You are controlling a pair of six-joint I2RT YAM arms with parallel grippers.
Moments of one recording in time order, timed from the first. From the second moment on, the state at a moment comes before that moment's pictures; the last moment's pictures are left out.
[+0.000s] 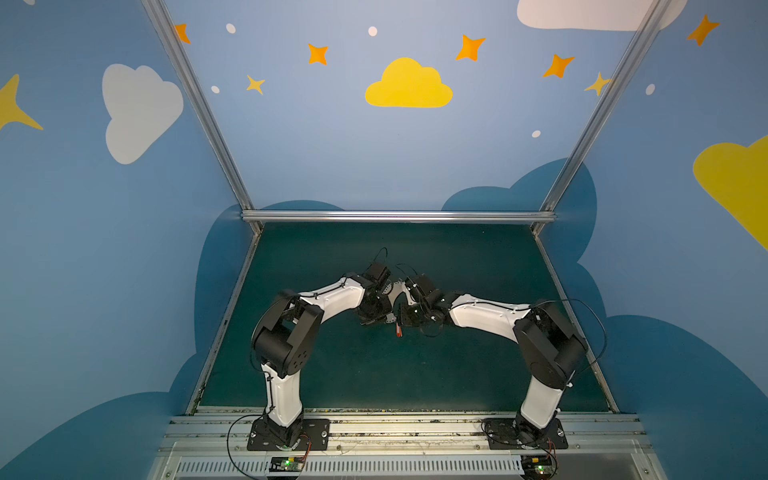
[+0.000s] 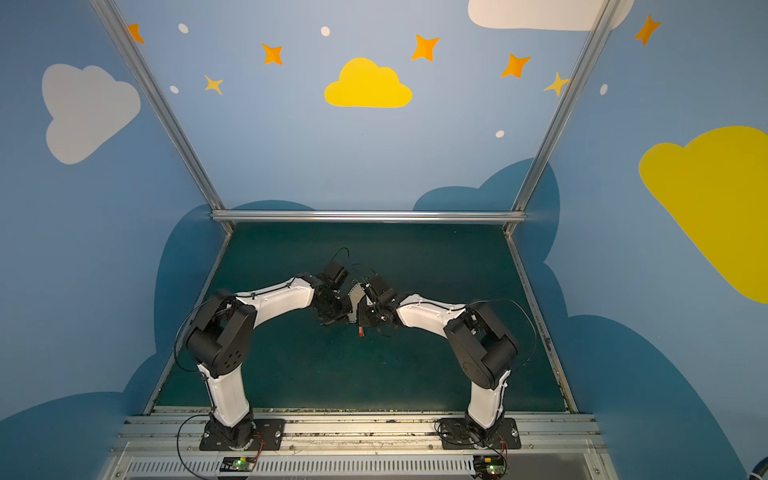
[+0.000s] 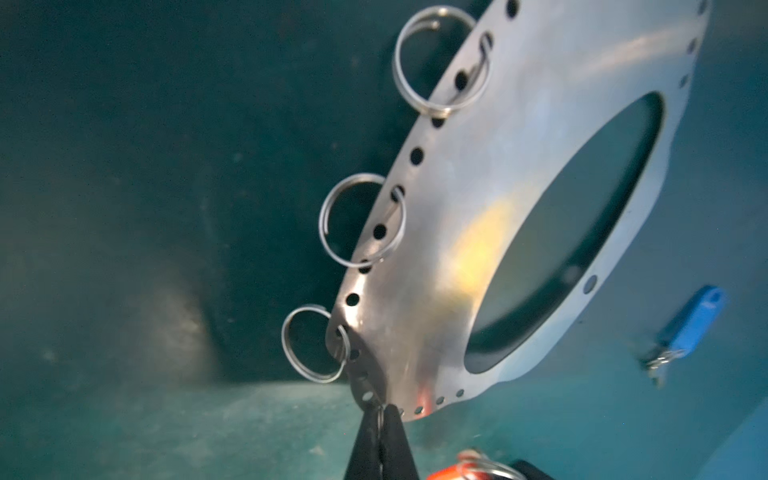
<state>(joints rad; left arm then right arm) -0.55 1.88 1.23 -0.61 0.23 -0.90 0.81 1.82 1.12 -0.27 -0.19 0.67</state>
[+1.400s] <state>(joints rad) -0.54 1.80 1.15 -0.45 0.21 -1.09 0.82 1.89 1.20 -0.29 -0.26 0.68</state>
